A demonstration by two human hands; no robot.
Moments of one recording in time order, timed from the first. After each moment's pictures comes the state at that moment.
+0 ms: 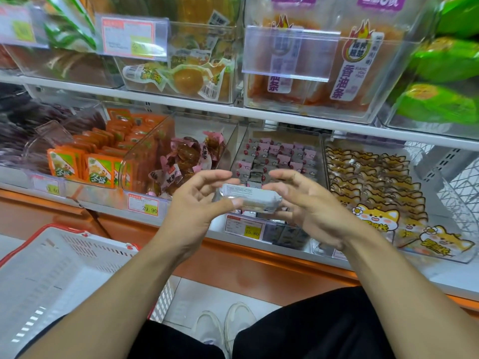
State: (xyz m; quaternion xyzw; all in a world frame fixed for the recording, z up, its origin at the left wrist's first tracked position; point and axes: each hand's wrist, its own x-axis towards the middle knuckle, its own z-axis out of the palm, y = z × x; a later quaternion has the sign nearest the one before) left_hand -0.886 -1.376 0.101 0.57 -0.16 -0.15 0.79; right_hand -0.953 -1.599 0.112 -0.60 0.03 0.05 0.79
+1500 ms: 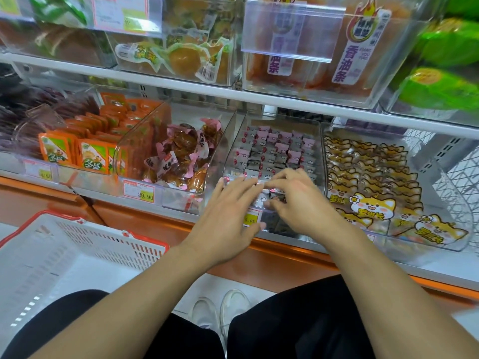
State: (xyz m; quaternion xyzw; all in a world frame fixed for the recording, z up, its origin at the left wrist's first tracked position) left_hand -0.906 -1.405 0.064 0.87 -0.42 0.05 0.24; right_hand -0.947 -1.592 0.090 -0.98 0.03 -0.07 0.15
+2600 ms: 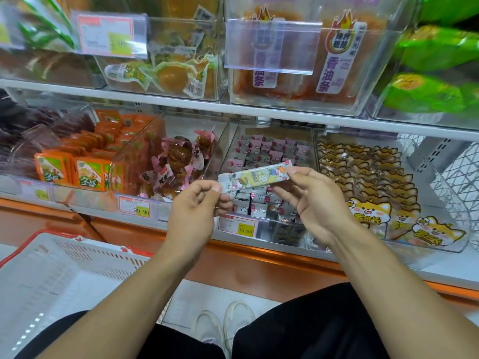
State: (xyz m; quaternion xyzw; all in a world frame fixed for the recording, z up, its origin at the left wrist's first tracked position) left_hand -0.893 -1.397 0.083 0.67 -0.11 -0.06 0.74; right_hand -0.956 -1.592 0.118 -0.47 0.20 -0.15 0.85
